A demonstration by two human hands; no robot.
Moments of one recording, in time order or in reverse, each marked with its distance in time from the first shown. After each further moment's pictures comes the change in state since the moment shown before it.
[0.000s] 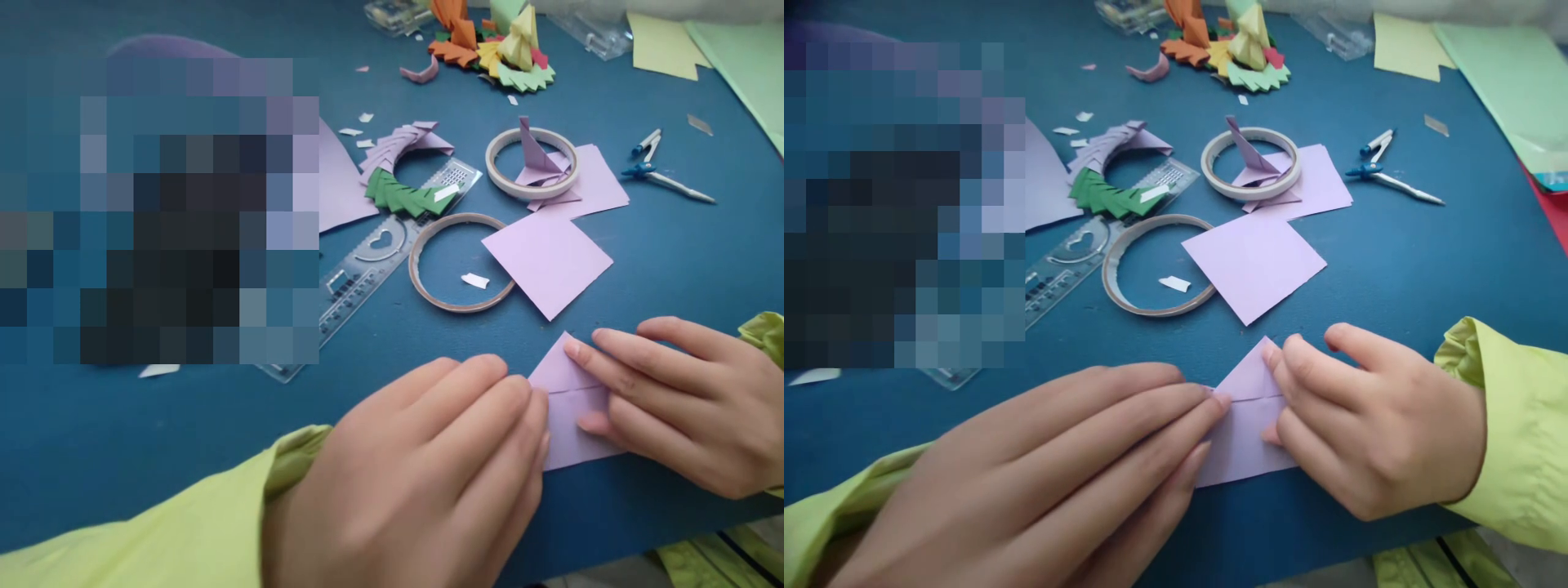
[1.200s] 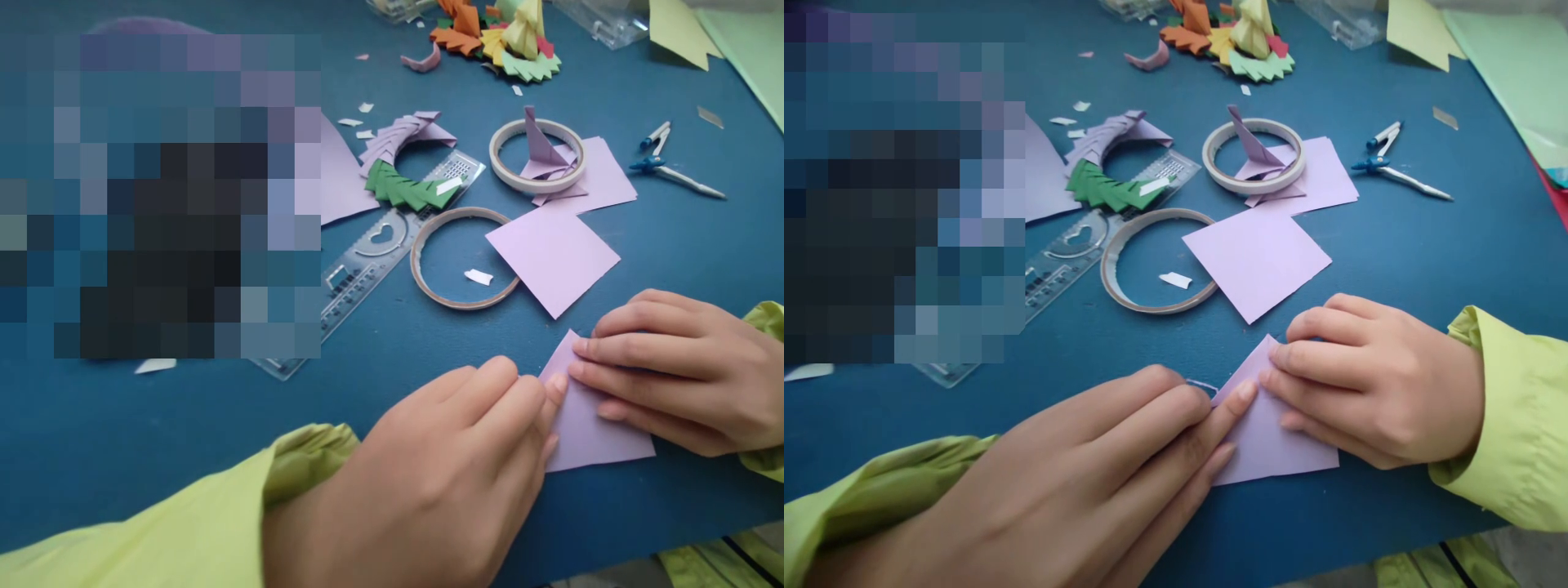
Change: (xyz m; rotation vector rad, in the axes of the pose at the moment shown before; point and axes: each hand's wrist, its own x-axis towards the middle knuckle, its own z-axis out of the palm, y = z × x) left_hand 0.000 -0.001 0.006 0.039 -0.224 0.065; right_hand 0.006 0.026 0.006 0.334 0.010 0.036
